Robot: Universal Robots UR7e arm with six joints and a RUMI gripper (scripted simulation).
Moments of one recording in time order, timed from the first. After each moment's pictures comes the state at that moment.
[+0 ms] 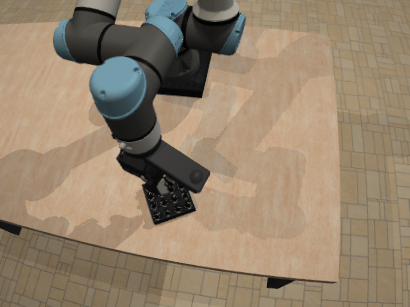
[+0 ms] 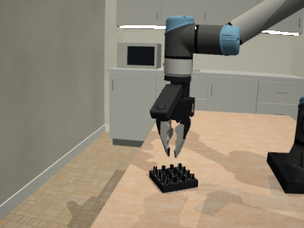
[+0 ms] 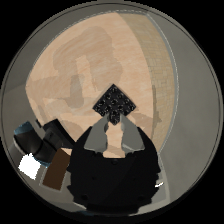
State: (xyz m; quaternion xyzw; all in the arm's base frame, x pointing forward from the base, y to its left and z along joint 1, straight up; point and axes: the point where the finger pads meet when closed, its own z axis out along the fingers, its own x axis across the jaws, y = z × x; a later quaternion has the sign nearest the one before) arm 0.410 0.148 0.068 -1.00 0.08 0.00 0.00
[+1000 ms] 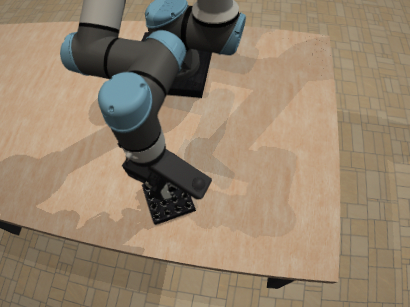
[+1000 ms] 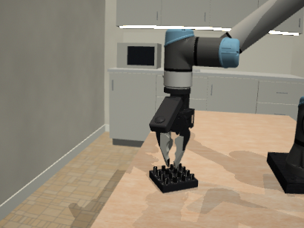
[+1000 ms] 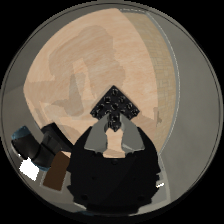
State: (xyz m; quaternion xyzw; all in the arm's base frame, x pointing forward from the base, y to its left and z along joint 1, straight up) arm 0.409 0.149 0.036 -1.00 0.08 0.00 0.00
